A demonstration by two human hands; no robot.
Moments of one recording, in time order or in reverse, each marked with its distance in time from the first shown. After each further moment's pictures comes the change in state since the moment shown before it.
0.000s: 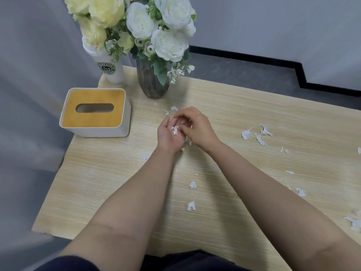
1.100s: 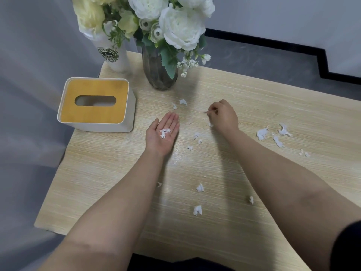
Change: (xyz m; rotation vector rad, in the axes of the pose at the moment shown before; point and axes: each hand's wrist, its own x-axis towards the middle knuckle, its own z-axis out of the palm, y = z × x) left_hand 0.010 0.038 -0.041 0.023 0.155 0.051; right_hand 0.054 0.104 -0.004 -0.403 0.075 0.337
